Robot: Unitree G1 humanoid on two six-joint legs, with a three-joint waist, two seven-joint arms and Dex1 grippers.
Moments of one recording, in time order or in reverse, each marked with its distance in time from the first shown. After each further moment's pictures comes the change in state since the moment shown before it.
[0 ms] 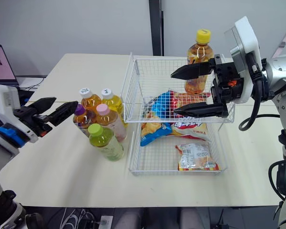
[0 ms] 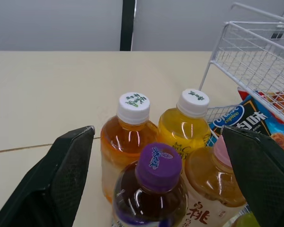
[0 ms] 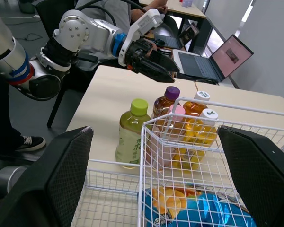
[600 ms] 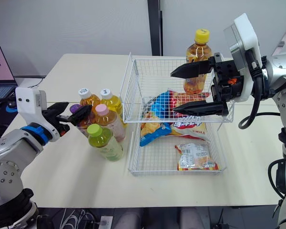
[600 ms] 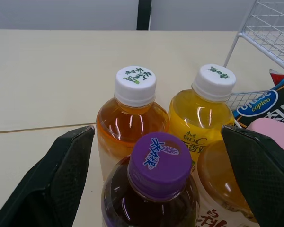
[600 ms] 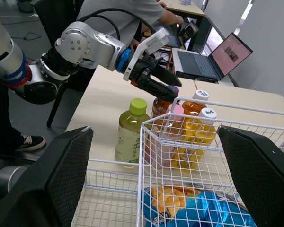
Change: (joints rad) left arm 0.026 -0.042 -0.144 0.003 0.014 -0.061 0.190; right arm -0.019 0.004 0.000 0.000 -0.008 0.021 0.002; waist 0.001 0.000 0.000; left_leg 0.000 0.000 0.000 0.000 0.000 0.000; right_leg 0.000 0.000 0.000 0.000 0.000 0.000
